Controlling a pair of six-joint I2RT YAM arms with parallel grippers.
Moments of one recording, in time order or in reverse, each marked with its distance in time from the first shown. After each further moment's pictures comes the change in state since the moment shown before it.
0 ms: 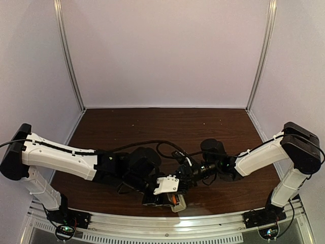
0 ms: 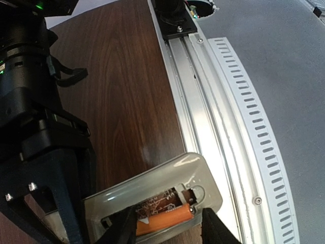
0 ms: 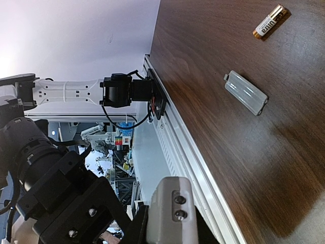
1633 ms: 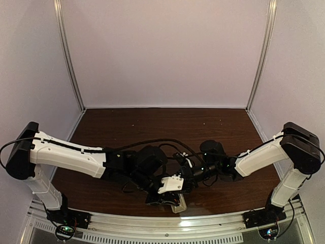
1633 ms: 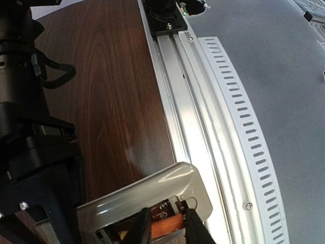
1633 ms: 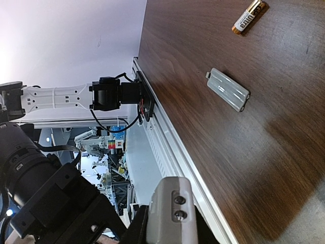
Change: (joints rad) left arm 0.025 0.081 0.067 -0.050 0.093 -0.023; right arm -0.003 0.000 -0.008 -0.040 0.030 -0.005
